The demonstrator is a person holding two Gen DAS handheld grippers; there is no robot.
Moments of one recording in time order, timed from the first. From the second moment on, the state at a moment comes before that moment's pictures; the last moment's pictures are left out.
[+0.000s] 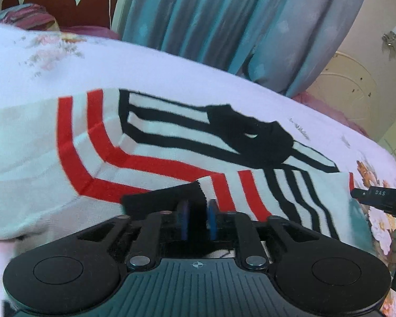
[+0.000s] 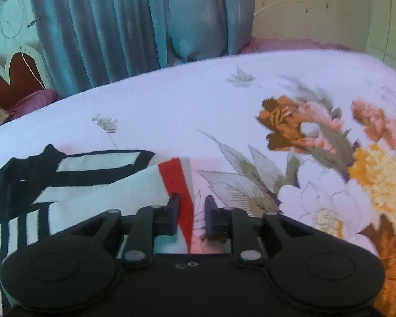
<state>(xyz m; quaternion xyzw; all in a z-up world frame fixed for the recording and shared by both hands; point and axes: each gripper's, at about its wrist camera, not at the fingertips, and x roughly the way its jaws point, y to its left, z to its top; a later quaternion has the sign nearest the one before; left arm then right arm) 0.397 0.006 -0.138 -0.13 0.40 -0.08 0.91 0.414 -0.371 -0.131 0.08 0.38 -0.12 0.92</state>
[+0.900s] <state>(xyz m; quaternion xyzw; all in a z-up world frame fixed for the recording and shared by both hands) 0.275 0.324 -0.154 -0.31 0.32 0.24 0.86 0.326 -0.114 -0.106 0.02 0.37 0.13 0.92</state>
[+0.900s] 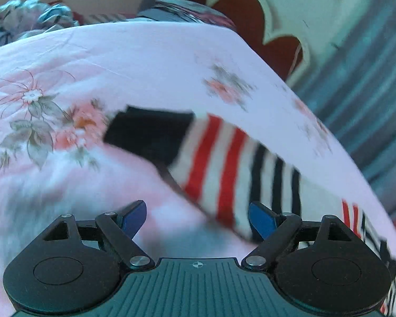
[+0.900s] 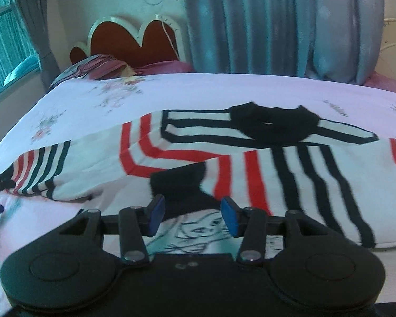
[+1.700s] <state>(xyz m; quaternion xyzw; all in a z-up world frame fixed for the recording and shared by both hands) 0.366 0.188 -0.058 -0.19 0.23 -0.03 0.96 0.346 -0.123 -0.113 0.04 0.37 0.09 0.92</state>
